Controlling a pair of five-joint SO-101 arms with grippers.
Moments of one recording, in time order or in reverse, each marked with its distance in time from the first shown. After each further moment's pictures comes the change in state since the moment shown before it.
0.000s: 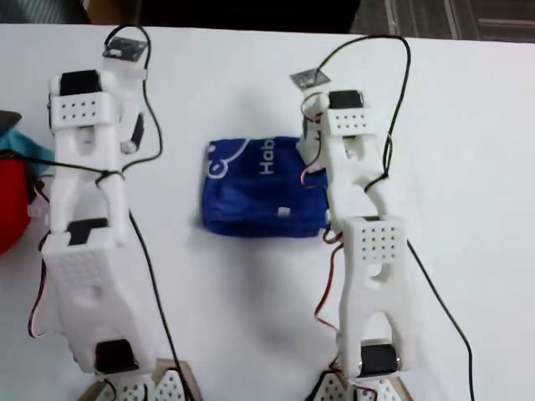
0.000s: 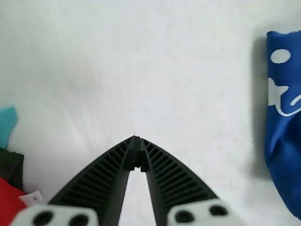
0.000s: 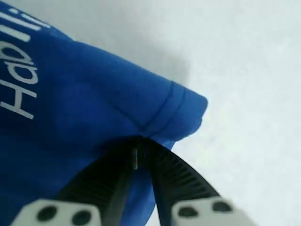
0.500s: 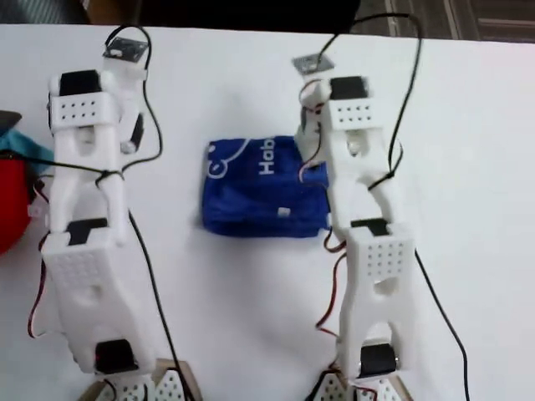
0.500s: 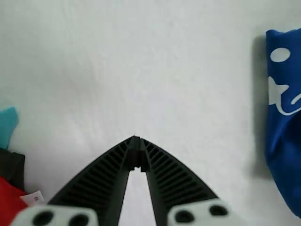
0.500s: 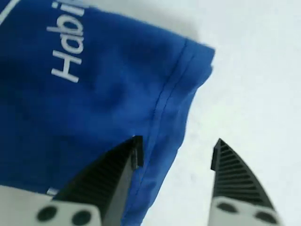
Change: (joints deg) left arm -0.2 0.3 0.0 0.0 -0.3; right arm -2.5 -14.5 11.2 6.0 -4.9
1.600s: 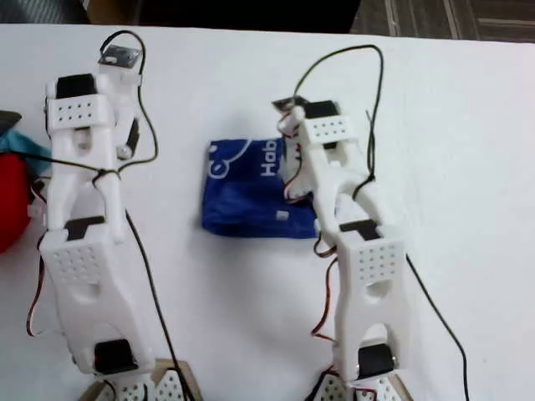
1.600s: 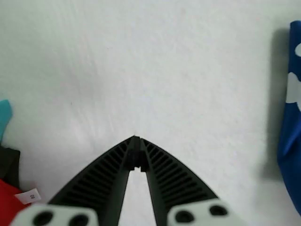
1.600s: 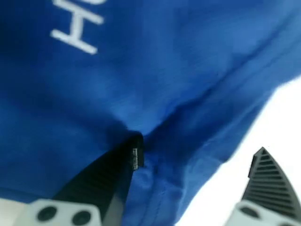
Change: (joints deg) left arm -1.6 2.4 -0.1 0.0 0.0; right arm -4.2 0.9 12.9 -3.9 -1.8
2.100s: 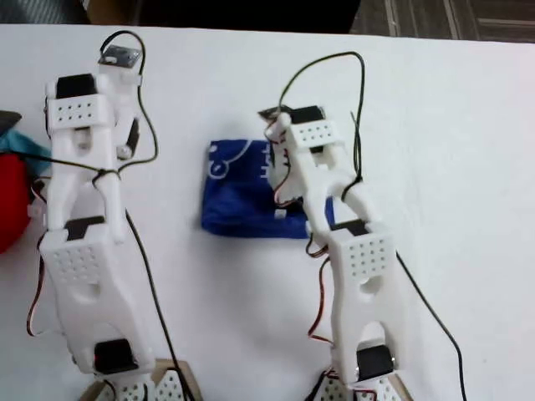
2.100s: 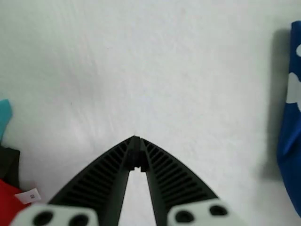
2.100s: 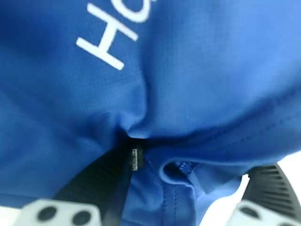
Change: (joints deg) left arm 0.1 0.0 0.0 0.0 0.0; right arm -1.5 7.8 -3.0 0.7 0.0
